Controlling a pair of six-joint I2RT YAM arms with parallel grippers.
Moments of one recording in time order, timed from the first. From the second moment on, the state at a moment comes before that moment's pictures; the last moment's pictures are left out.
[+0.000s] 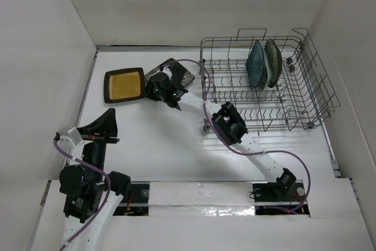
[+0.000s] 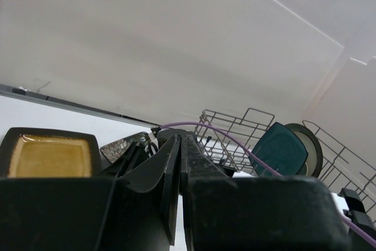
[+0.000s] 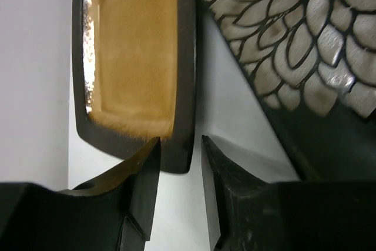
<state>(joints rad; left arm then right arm) -0.33 0.02 0.58 -0.16 -0.21 -0.37 0.87 2.72 2.38 -0.10 0.12 0.97</state>
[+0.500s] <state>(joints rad) -0.33 0.02 0.58 -0.16 -0.21 -0.37 0.86 2.72 2.23 0.13 0.01 1.05</state>
